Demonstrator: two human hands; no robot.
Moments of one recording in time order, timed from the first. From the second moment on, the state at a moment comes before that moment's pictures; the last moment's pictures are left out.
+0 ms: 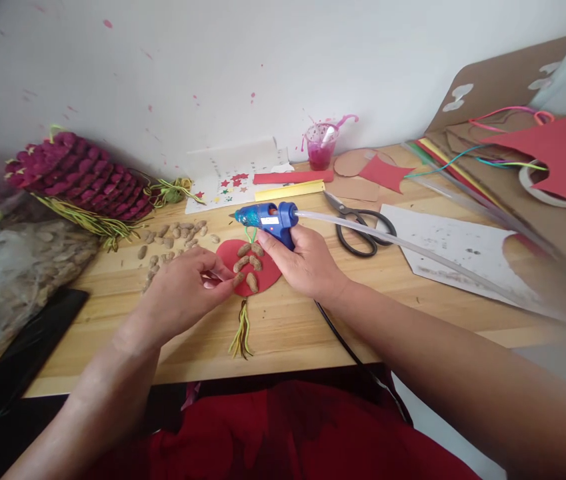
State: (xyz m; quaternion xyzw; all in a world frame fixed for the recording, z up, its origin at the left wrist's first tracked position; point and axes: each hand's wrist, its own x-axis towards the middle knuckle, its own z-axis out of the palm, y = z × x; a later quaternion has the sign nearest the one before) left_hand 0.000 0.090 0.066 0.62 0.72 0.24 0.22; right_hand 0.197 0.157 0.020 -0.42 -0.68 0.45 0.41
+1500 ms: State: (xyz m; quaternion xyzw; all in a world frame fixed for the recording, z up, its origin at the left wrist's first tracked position) left_hand 0.000 0.094 0.065 0.63 0.72 0.20 0.20; right_hand 0.196 0.159 0.019 -0.41 -0.69 0.43 0.41
